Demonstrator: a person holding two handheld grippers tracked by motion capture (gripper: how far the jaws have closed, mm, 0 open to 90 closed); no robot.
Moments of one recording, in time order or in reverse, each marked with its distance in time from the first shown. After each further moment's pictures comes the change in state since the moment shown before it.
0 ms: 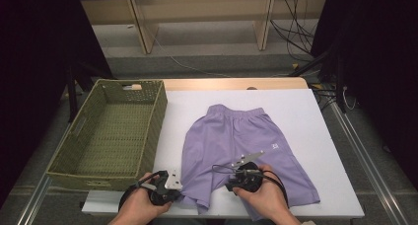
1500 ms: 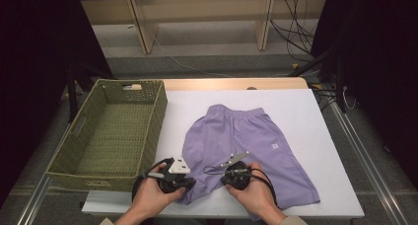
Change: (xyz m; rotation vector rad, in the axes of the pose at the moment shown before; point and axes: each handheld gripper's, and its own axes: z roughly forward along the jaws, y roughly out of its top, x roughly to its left) left arm 0.013 0.033 -0.004 -0.202 -0.043 -0.154; right arm 0.004 0.011 0.027 0.009 -0.098 -0.078
